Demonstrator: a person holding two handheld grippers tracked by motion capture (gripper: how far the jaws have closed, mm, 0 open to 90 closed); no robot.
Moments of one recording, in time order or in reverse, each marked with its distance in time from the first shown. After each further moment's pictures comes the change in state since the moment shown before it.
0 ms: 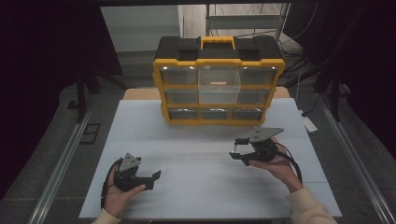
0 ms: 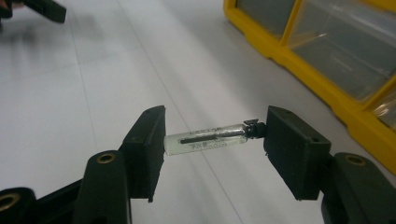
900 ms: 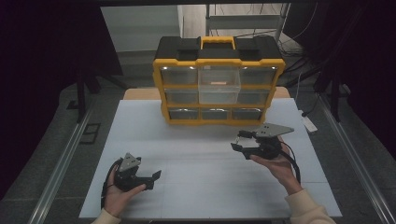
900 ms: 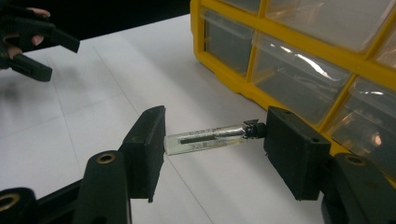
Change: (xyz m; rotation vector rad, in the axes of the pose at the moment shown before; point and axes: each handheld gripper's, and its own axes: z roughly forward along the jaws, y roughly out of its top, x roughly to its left) left arm 0.000 0.000 0.000 0.000 0.001 -0.001; right arm 0.005 0.013 -0.016 -0.133 -0.111 0.073
